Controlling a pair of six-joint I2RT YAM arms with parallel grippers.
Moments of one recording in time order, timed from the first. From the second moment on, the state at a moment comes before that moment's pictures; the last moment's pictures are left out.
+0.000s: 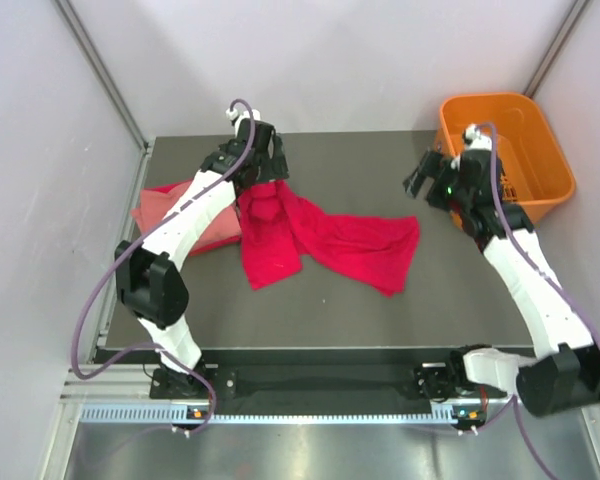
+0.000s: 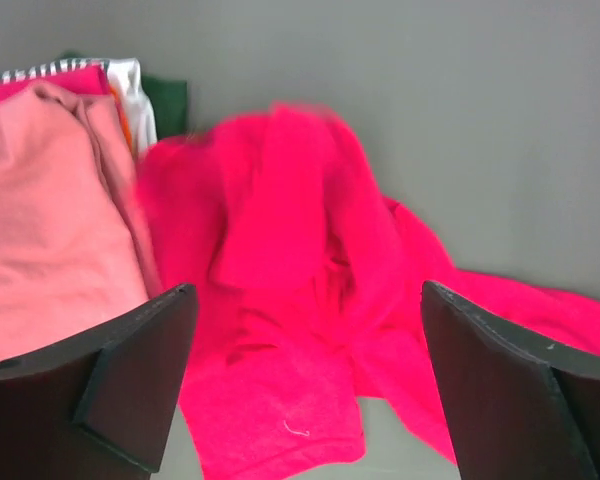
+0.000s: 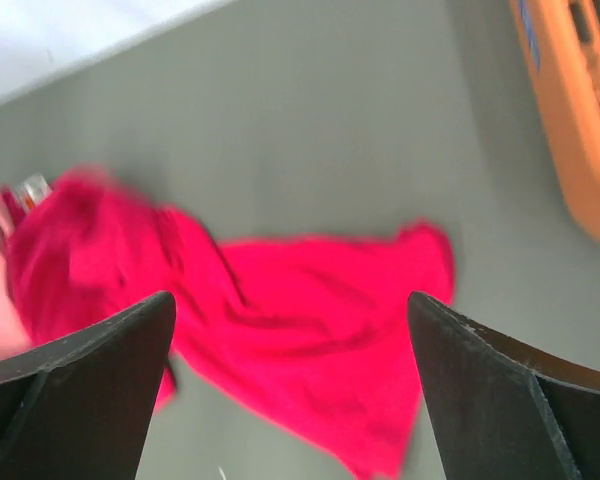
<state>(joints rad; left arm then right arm) -0.44 1.74 1.68 -0.64 -0.35 -0.46 0.20 1.24 1.25 -0.49 0.05 0.48</state>
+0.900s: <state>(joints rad) -0.45 1.14 0.70 -0.49 -0.14 -0.58 0.38 1.00 0.52 -0.41 0.04 0.52</state>
